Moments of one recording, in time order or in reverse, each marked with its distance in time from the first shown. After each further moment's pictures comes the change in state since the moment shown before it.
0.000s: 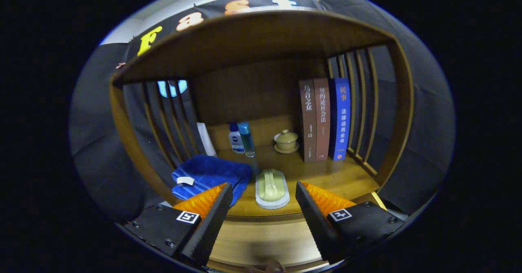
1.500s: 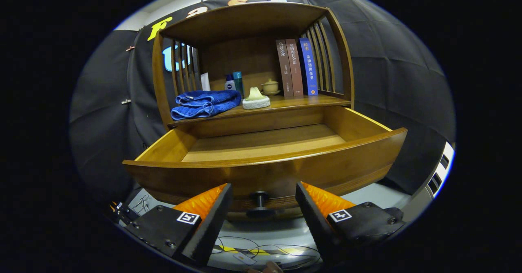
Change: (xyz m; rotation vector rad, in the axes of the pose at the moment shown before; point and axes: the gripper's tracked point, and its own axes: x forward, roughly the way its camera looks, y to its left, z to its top) arm -0.095 -0.039 -0.233 -0.010 0.104 -0.054
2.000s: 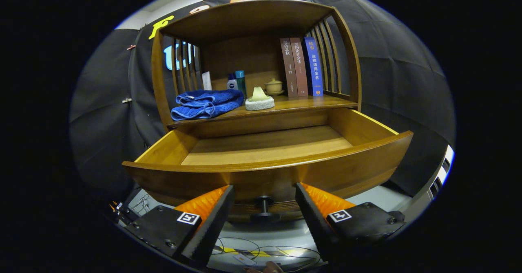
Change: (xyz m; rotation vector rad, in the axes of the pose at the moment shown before) arm 0.020 0.005 0.011 -0.001 0.011 0.012
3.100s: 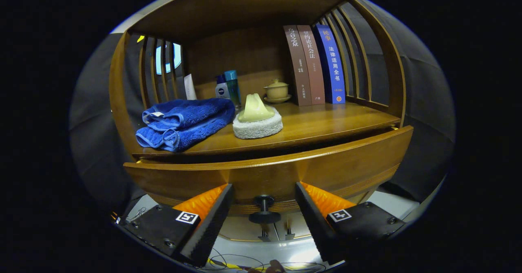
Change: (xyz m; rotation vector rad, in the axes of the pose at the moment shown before) arm 0.135 0.007 0.054 0.025 -0.017 -0.002
